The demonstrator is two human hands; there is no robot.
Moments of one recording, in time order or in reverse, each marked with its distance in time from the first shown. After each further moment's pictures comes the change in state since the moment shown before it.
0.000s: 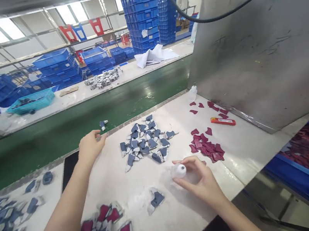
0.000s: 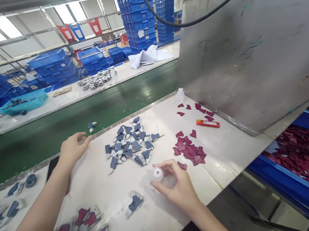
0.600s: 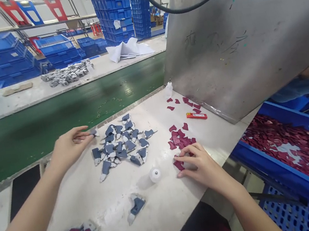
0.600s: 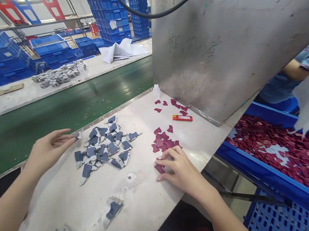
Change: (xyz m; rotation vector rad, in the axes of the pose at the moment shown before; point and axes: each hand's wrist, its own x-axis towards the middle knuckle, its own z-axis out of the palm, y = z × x) left_hand 0.012 0.031 0.015 -0.202 -0.133 0.123; right_hand 0.008 0.002 -0.081 -0.793 -0.148 -0.245
